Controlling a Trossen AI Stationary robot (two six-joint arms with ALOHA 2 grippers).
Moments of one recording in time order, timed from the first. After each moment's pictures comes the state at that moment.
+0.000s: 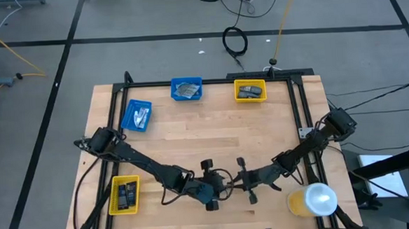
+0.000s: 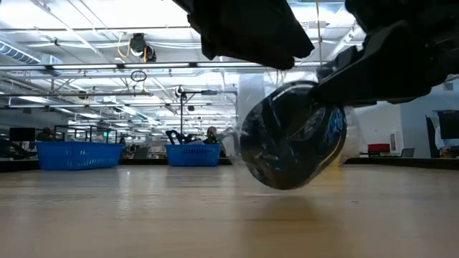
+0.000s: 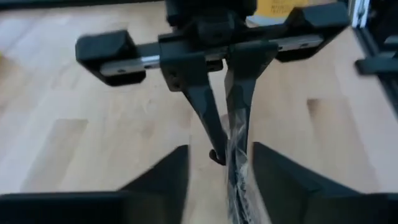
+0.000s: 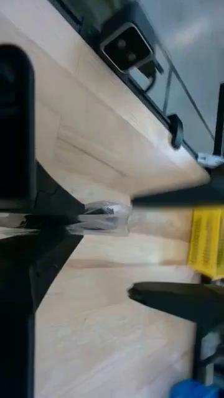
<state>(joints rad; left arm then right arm) -0.45 1.98 1.39 -0.10 -0.44 -0.27 0.54 1.73 0.54 0.85 0.28 0.09</state>
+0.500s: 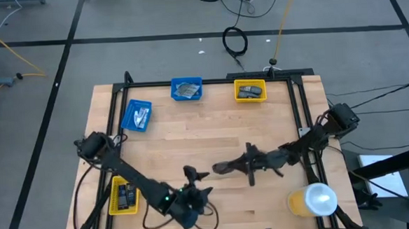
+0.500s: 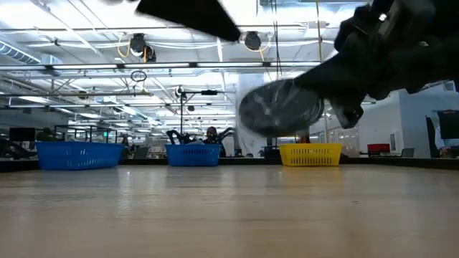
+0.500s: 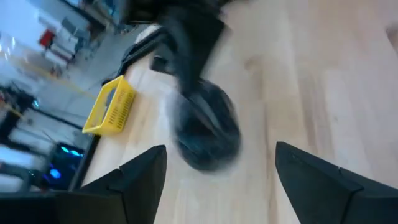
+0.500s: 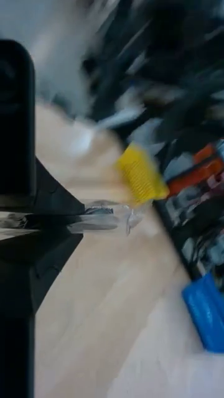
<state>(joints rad) -0.63 1.95 1.40 -0.33 -0.95 -0.09 0.43 1.67 0.35 1.16 0.41 0.54</state>
